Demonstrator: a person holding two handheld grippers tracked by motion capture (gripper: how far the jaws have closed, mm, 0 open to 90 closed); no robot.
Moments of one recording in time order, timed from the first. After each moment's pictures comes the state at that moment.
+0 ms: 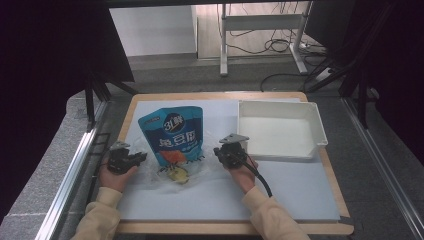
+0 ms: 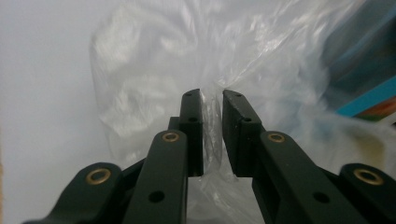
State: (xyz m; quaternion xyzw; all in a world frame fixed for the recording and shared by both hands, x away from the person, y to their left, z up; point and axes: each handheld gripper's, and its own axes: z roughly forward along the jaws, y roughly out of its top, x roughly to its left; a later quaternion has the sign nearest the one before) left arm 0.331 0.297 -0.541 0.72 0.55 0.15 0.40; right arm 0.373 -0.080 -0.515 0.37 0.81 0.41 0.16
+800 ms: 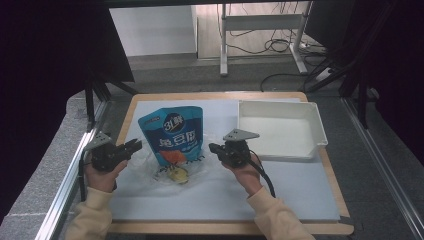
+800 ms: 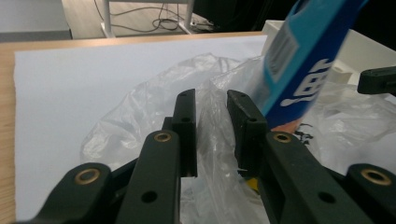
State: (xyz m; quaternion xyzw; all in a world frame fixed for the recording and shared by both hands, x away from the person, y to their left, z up) left arm 0.293 0.298 -0.464 0.68 0.48 0.19 0.52; right arm 0.347 -0.089 -0.460 0.32 0.80 0.50 0.12
